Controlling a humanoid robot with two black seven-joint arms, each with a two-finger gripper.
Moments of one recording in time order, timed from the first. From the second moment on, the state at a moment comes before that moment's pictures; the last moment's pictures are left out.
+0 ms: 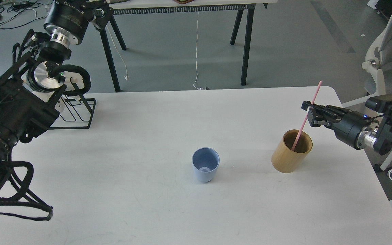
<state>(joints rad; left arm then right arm) -1.02 0.28 -0.79 -0.52 -0.10 -0.49 -0.31 0.66 -0.95 0.50 1.49 -1.59 -0.06 0.09</state>
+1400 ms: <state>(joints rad) -1.00 0.33 -0.79 -0.51 -0.10 -0.49 -0.32 0.83 -0.42 0.25 1.33 -1.53 0.05 0.08</state>
